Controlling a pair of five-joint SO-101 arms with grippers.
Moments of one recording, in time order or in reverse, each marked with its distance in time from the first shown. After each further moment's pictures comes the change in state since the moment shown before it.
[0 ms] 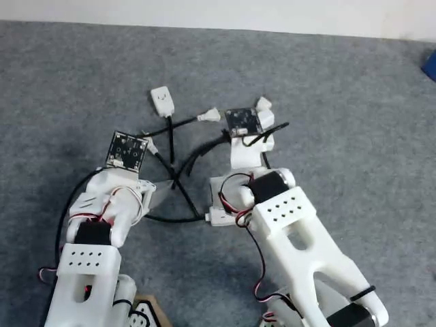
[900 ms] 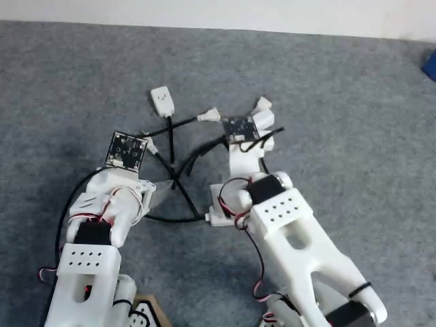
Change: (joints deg) left arm 0.0 0.0 0.0 0.0 0.4; right arm -0.2 4.0 2.5 -0.9 1.7
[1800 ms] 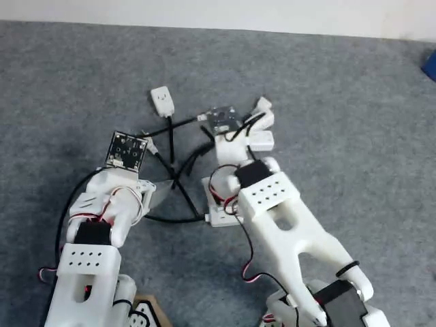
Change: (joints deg) left arm 0.0 0.0 0.0 0.0 0.0; right arm -1.4 7.3 -7.3 -0.2 5.6
